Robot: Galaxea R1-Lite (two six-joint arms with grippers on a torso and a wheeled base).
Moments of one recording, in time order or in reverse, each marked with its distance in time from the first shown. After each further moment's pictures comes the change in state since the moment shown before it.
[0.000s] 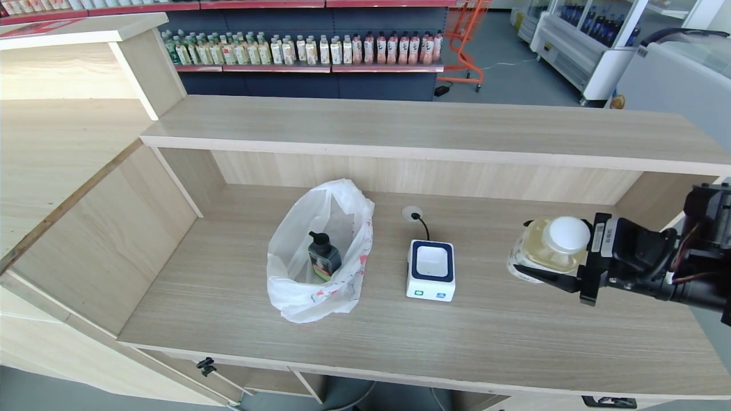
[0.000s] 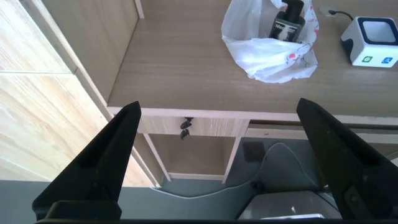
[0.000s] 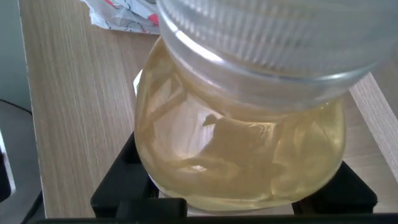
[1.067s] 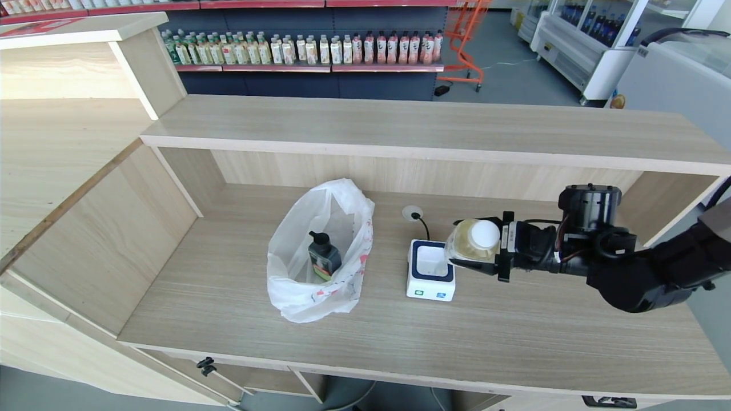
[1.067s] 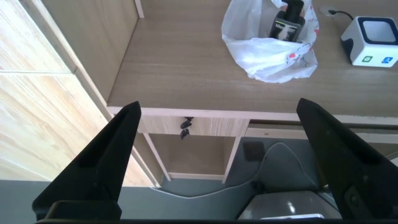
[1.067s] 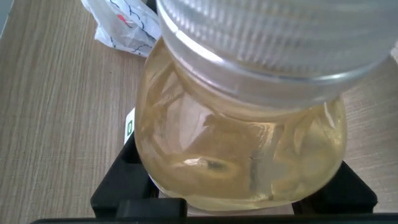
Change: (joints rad) left arm 0.000 0.000 0.000 0.000 0.000 0.000; right arm 0.117 0.414 -0.305 -0.109 0.122 -0.059
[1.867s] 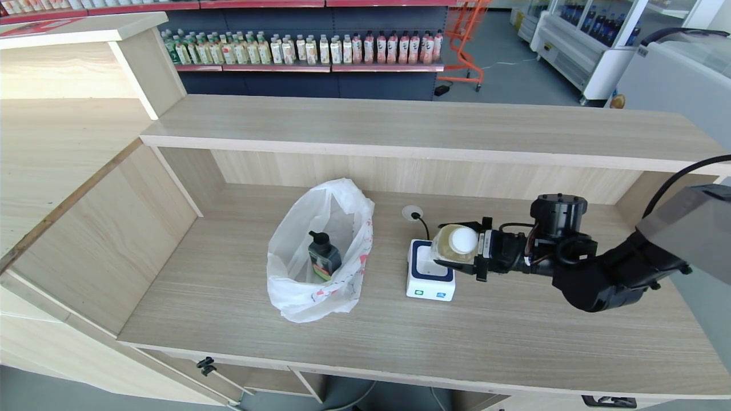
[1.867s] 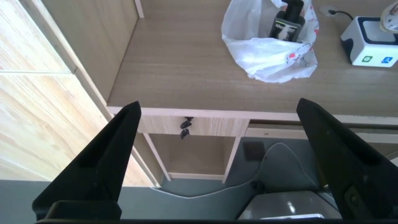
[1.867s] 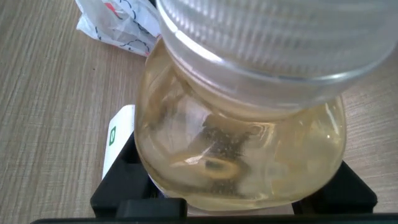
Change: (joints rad) left arm 0.000 0.000 0.000 0.000 0.000 0.000; right arm 0.021 0.156 -0.091 -0.115 0.001 0.000
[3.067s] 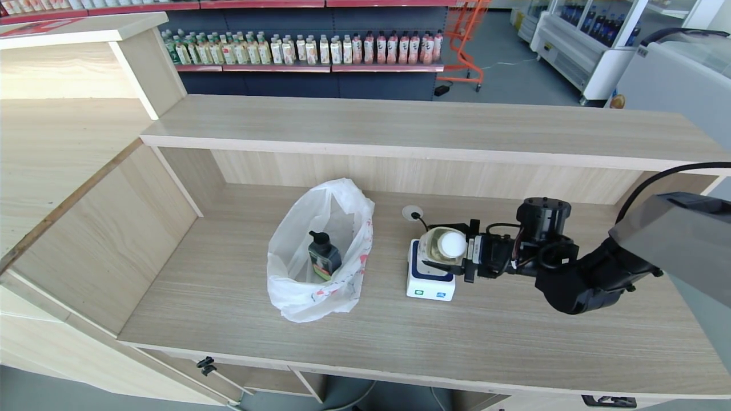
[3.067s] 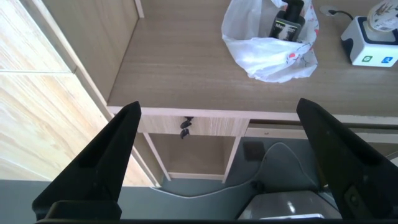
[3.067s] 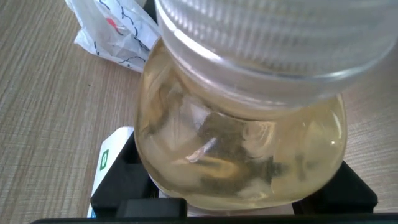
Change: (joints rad) left arm 0.000 0.000 0.000 0.000 0.000 0.000; right arm 0.029 0.079 -0.046 -0.082 0.037 0.000
